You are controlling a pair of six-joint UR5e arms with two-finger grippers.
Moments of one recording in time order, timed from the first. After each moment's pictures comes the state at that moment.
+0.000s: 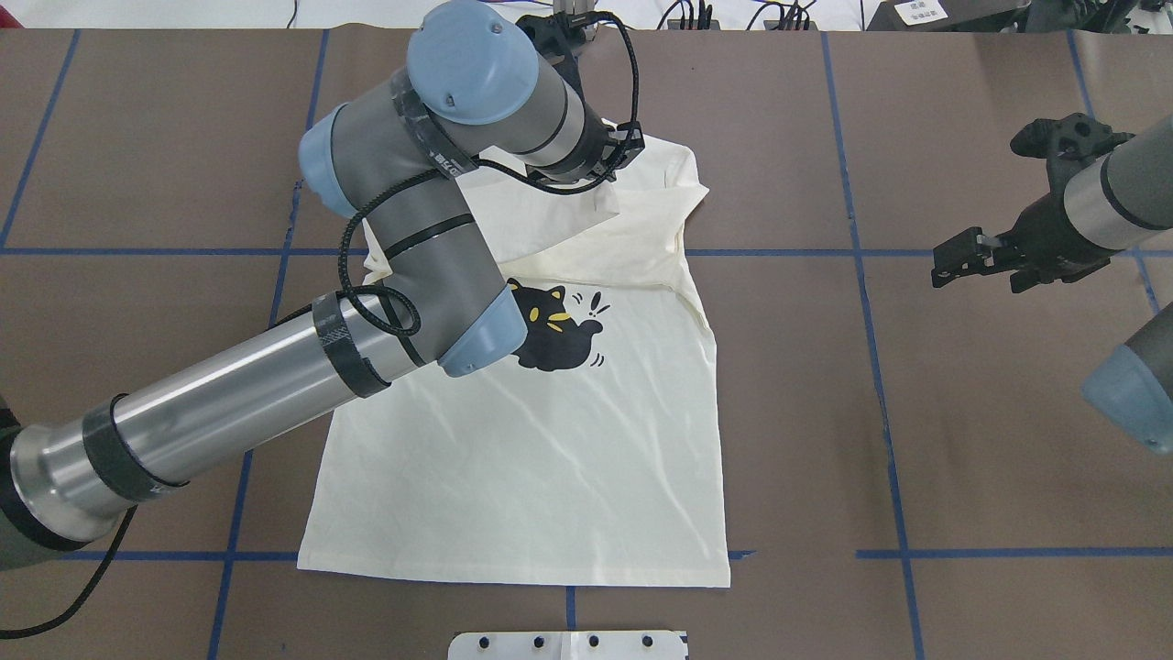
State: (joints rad) left arm -0.67 -2.55 -1.32 -2.02 -1.84 -1.40; right arm 0.98 -1.49 1.94 -1.41 2.17 0.88
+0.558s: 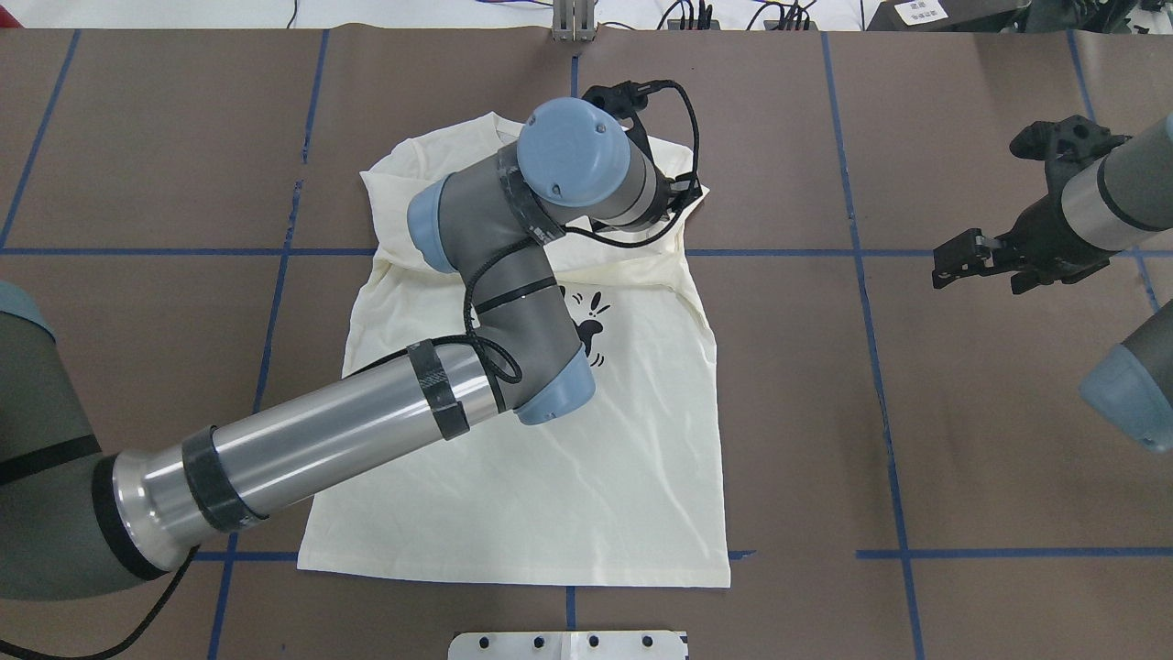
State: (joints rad) left arm -0.56 -2.65 -1.08 -2.18 -1.70 -1.49; right arm 0.97 -1.49 1.93 -1.41 2.16 0.88
